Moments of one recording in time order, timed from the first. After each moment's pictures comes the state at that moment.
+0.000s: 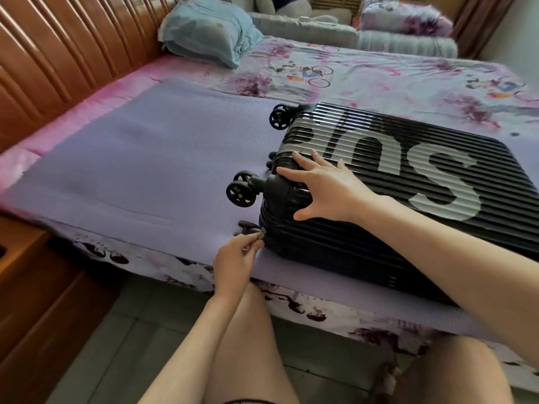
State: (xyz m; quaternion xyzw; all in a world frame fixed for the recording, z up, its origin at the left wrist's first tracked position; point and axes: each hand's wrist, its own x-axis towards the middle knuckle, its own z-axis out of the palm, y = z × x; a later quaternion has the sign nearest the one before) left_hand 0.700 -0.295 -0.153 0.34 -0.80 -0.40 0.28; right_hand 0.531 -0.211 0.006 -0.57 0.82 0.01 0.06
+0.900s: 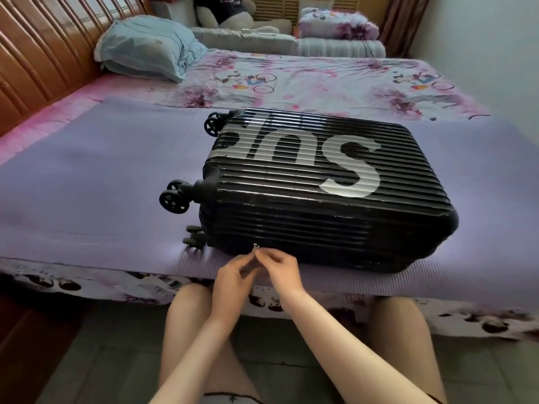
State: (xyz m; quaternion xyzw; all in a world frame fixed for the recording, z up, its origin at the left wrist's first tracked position) left_hand 0.677 -0.193 -0.143 0.23 -0.80 -0.51 0.20; right_hand 0.601 -0.113 -0.131 -0.09 0.71 -0.63 0.31
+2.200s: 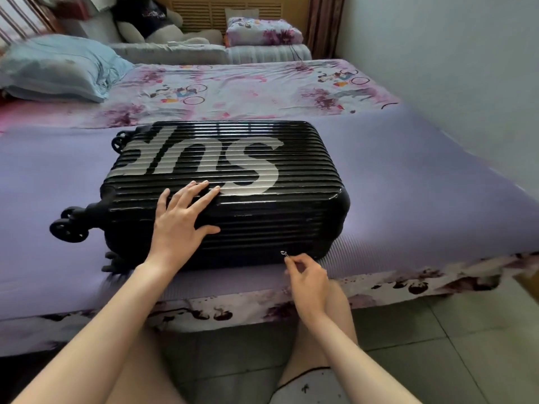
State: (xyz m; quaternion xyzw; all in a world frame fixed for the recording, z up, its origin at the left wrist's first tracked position) left_hand 0.576 -0.184 -0.056 0.07 -0.96 -0.06 0.26; right_hand 0.539 0.053 -0.153 -0.02 0.88 -0.48 -0.02
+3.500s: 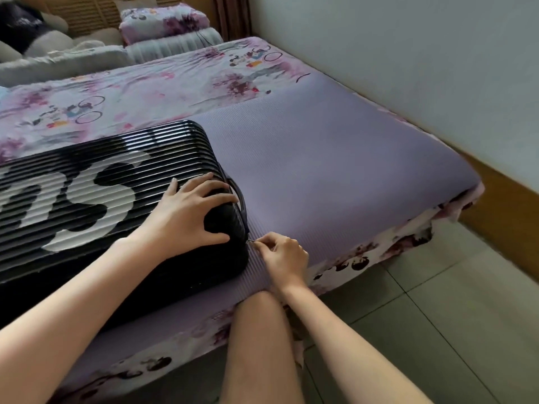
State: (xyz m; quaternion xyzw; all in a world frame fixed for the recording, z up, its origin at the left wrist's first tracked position) left_hand 0.423 -0.020 -0.016 -0.17 -0.98 -0.02 0.05; right_hand 0.427 0.167 -0.137 -0.03 0.92 -0.39 -0.03
